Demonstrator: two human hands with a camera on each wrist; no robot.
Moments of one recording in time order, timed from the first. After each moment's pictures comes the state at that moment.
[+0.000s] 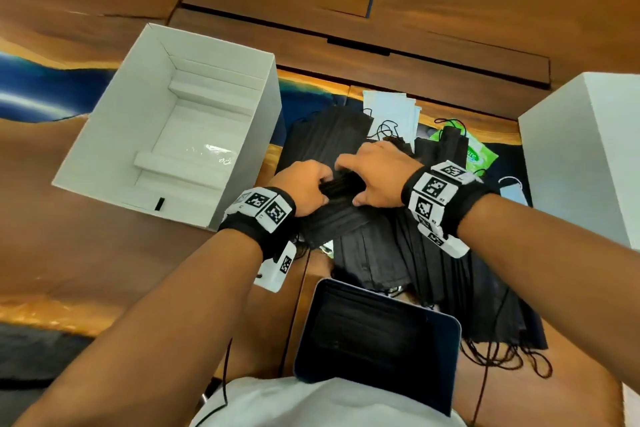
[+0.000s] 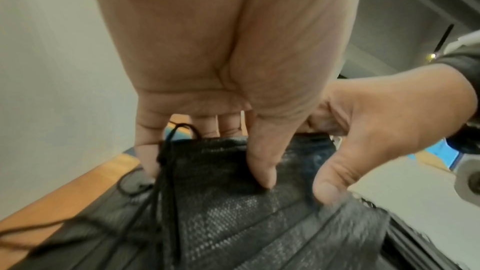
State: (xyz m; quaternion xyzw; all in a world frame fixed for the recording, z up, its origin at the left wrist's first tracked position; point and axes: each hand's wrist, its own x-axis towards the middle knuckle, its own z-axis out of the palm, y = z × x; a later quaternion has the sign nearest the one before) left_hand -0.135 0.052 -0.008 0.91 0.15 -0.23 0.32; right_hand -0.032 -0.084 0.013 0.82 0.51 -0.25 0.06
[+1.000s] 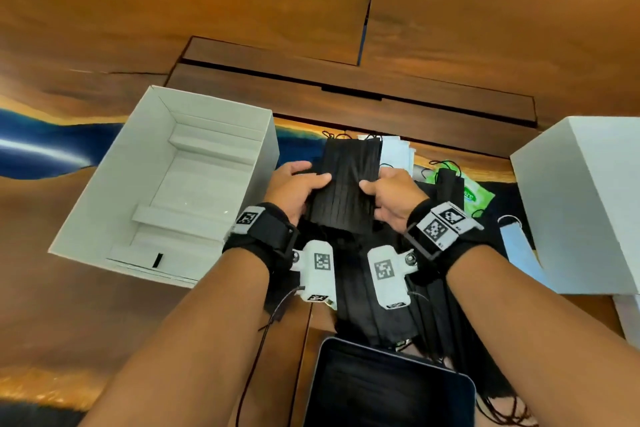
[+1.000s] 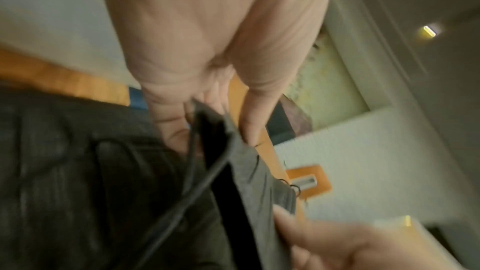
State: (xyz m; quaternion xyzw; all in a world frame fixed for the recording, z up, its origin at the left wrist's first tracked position) left_hand -0.084 0.078 -0.022 0.50 0.42 0.00 0.76; right_hand -0.011 -0.064 0.011 0.68 -0.10 -0.41 -0.60
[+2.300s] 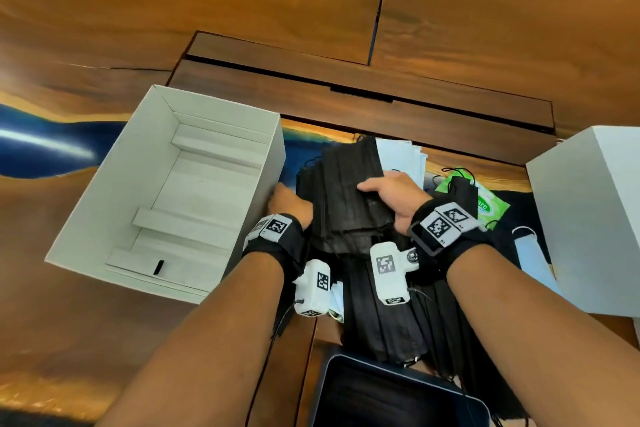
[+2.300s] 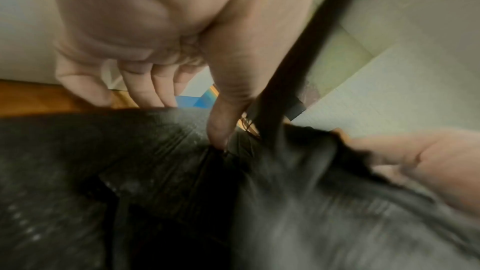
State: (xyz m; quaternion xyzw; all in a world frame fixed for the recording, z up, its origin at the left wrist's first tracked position) left_hand -0.079 0.095 -0.063 0.72 0.52 -0.13 0.44; right_hand 0.014 -0.048 -0.012 0.71 -0.13 -0.43 -0.55
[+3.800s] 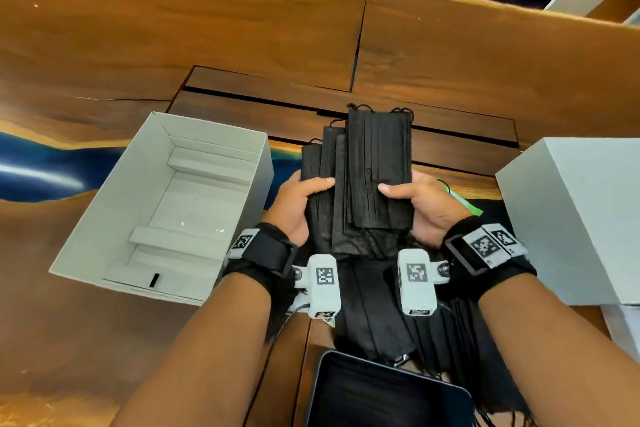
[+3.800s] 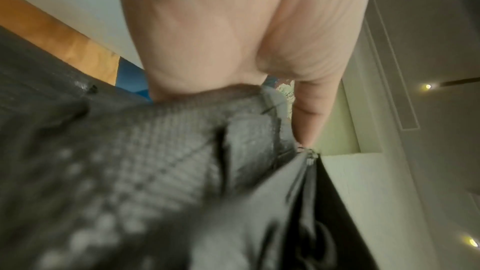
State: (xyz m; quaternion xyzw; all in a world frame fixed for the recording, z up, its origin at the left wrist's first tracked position) left_hand -0.088 0.067 0.013 0.42 0.30 0.01 0.86; right_hand 0.000 -0.103 0.052 0.57 -0.05 -0.41 -0.71
